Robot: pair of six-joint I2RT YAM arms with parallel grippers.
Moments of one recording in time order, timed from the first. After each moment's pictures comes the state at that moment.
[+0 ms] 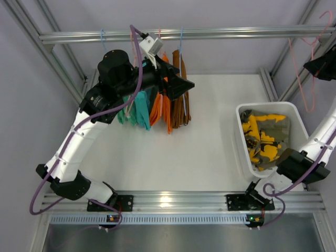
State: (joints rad) left arm -0.69 1.45 1.96 -0.49 0.43 -0.24; right arm -0.68 1.59 2.22 -1.04 -0.83 -0.03
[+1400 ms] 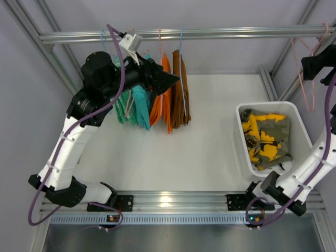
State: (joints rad) left arm -0.58 1.37 1.88 -0.49 0.41 -0.32; right arm -0.73 1.33 2.18 -0.95 -0.74 0.01
